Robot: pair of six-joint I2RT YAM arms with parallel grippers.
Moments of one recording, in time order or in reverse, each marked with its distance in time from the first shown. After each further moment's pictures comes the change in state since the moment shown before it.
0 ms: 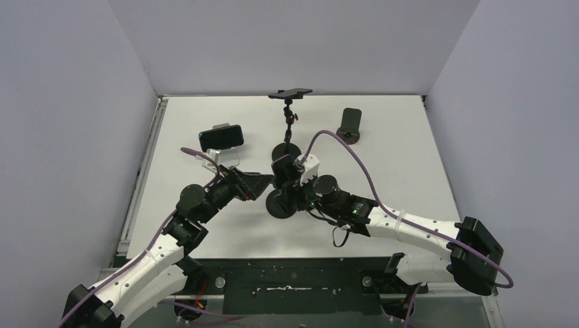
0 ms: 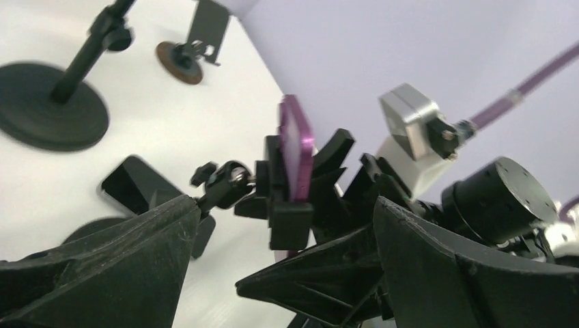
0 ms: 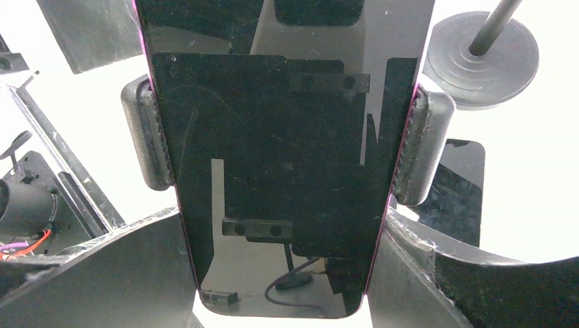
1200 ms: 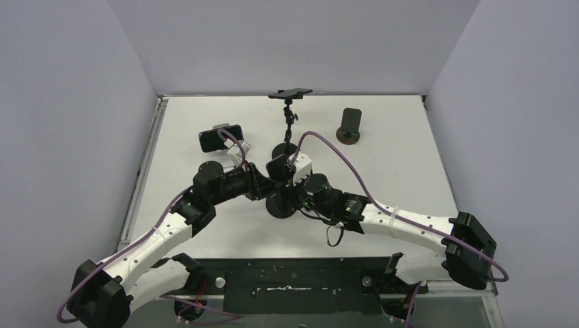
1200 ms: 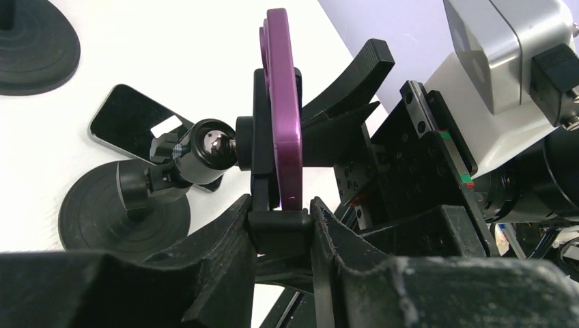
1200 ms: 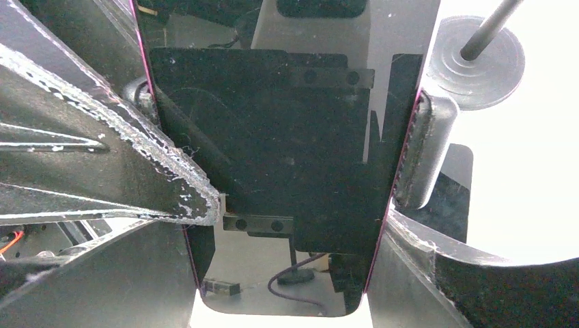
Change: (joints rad) left arm 0.005 0.203 0.217 -0.334 0.229 0.173; right arm 0.041 0.063 0.092 -0.090 0.060 -0.045
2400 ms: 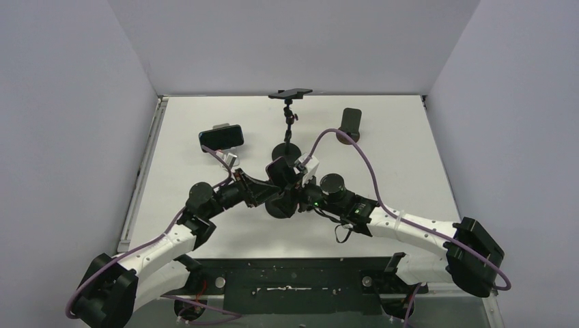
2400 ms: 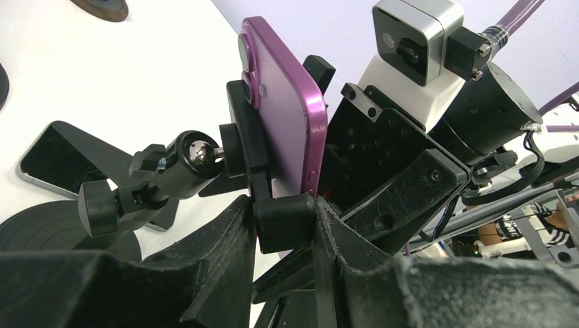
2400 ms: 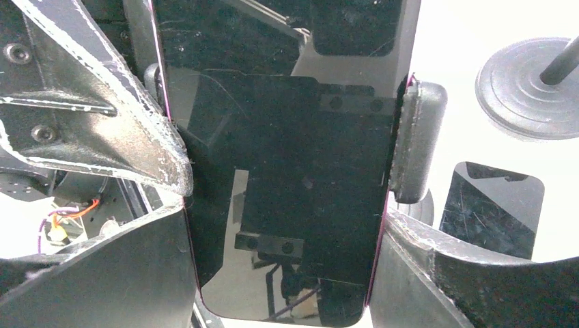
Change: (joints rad) left arm 0.034 0.016 -0.283 0.607 0.057 -0.227; right arm -0.097 -0.059 -0.146 0.226 -0.278 0.027
